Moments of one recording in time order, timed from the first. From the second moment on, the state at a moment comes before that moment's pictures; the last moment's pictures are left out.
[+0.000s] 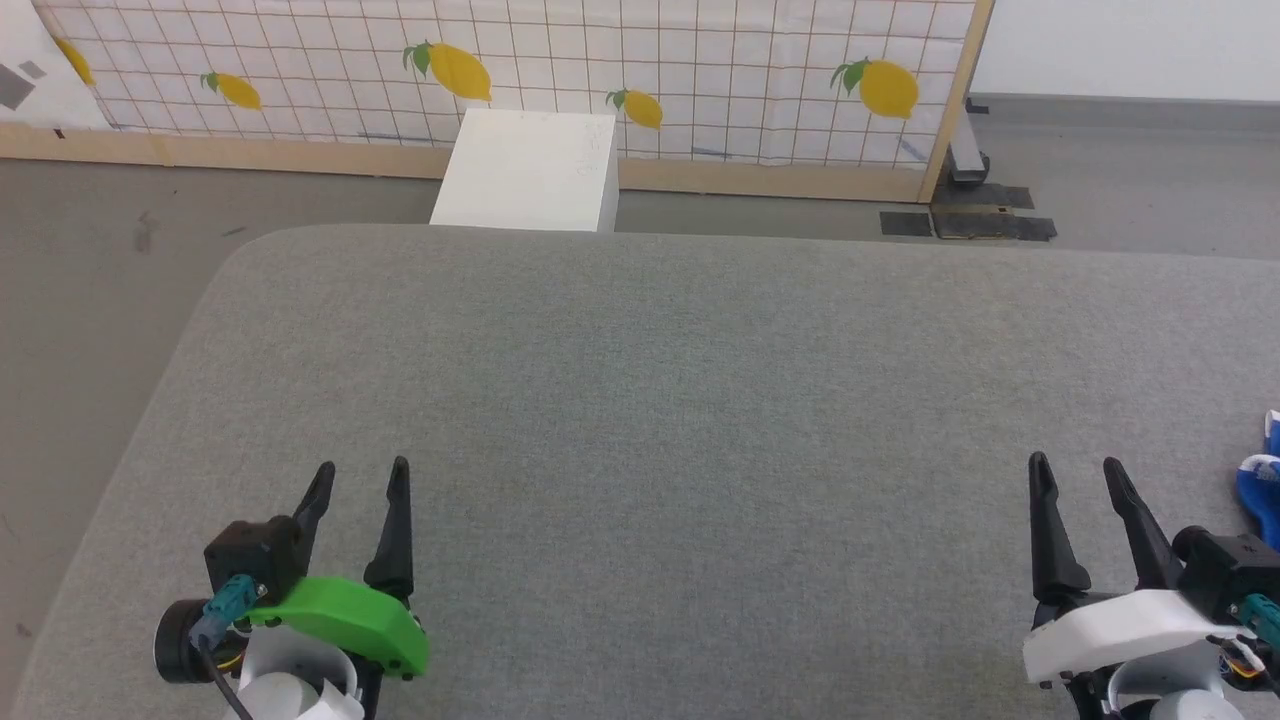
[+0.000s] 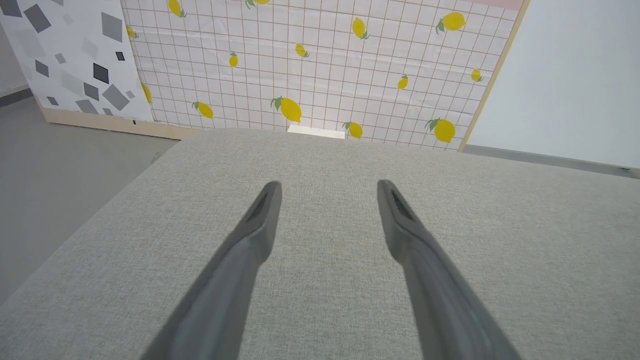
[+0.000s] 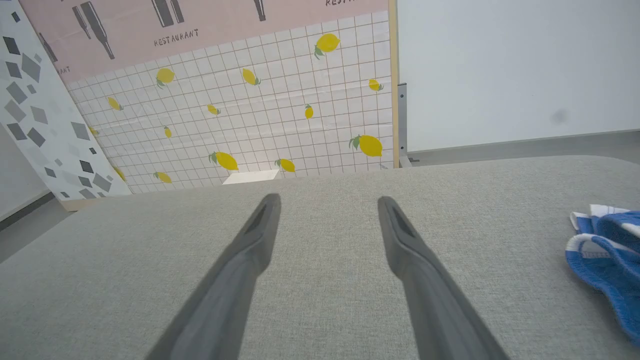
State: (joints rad) left arm -0.10 0.24 -0.19 0.26 -0.41 0.02 -0.23; right arm -0.01 -0.05 -0.12 0.19 0.20 0.13 -0.20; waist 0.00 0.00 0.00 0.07
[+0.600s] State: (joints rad) left arm -0.11 0.25 -0.20 0.28 -0.42 0.01 -0.24; right arm -0.01 -0.05 -0.12 0.19 0.20 0.13 -0.19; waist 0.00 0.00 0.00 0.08
